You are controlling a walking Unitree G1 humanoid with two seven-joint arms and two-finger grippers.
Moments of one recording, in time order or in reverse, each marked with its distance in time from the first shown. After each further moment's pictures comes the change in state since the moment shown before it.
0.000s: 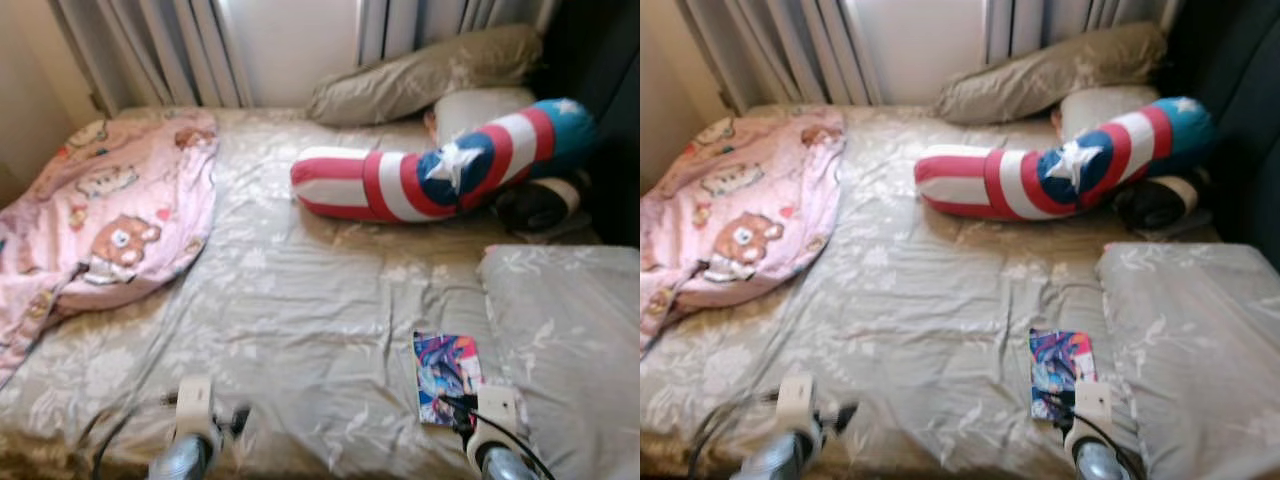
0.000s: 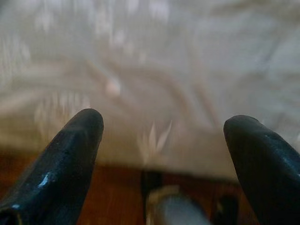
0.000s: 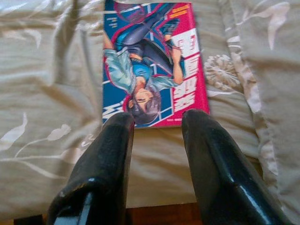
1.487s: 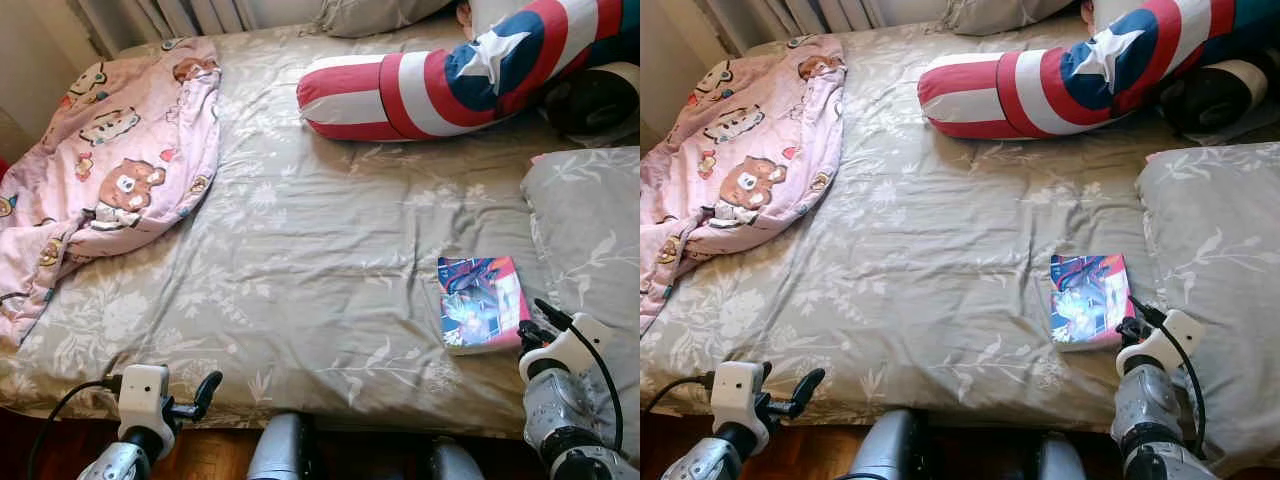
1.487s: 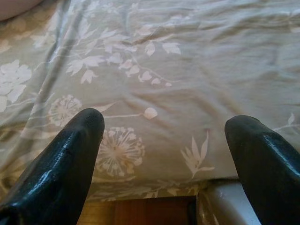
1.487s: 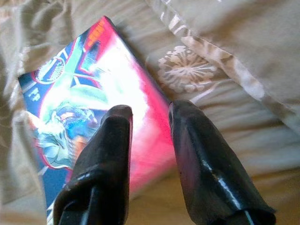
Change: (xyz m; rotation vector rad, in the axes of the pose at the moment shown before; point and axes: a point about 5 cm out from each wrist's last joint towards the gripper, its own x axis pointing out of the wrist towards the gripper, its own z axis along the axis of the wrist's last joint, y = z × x) left arm -0.069 0.028 0.063 0.173 -0.463 -0.152; right arm 0.010 -0.053 0.117 0.508 -0.371 -0.107
